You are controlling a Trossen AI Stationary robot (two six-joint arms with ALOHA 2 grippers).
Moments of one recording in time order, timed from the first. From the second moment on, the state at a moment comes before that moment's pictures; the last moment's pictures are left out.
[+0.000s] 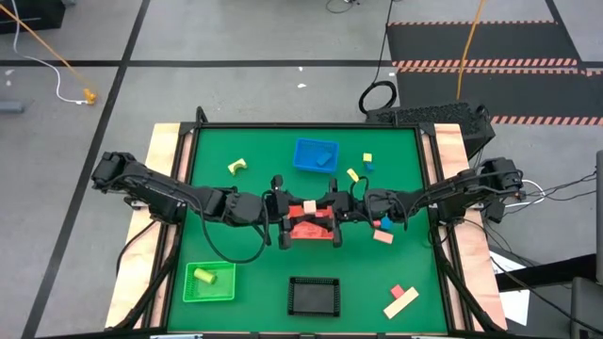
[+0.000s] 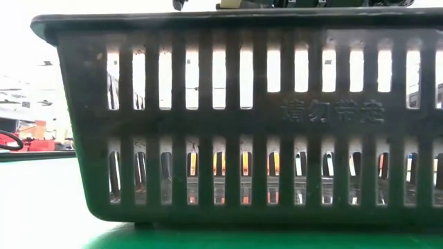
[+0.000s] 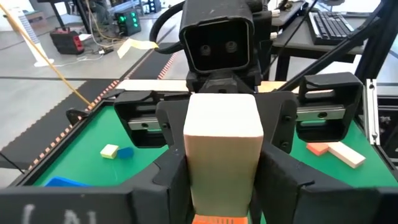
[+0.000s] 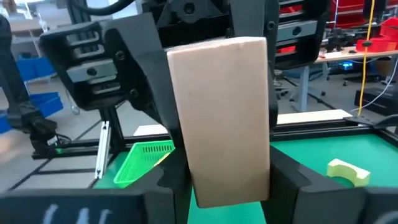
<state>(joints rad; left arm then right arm) -0.26 1.47 1.08 0.14 -0.40 -0.03 0.15 1.50 0.73 0.78 0.10 0.16</state>
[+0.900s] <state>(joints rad) -0.19 1.47 1.08 -0.42 -0.64 -0.16 0.24 1.35 0.73 0.15 0.07 0.64</state>
